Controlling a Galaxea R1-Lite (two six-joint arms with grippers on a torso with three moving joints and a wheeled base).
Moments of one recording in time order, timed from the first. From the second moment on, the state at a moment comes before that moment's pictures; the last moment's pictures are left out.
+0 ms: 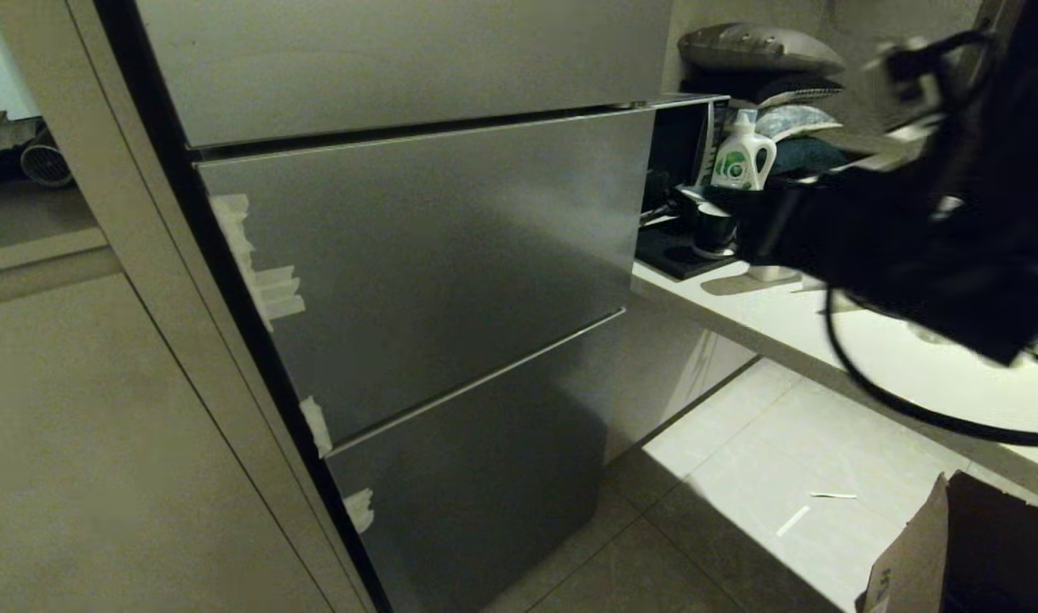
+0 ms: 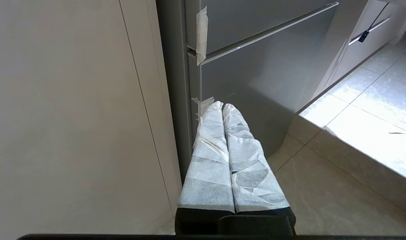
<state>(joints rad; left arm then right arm) 0.00 0.00 -0.01 0.02 0.00 0.00 0.51 1.49 -1.00 -0.62 -0.07 0.18</state>
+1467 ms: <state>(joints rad) 0.00 0.00 -0.01 0.02 0.00 0.00 0.00 0.00 0.00 -0.08 0.01 -0.07</state>
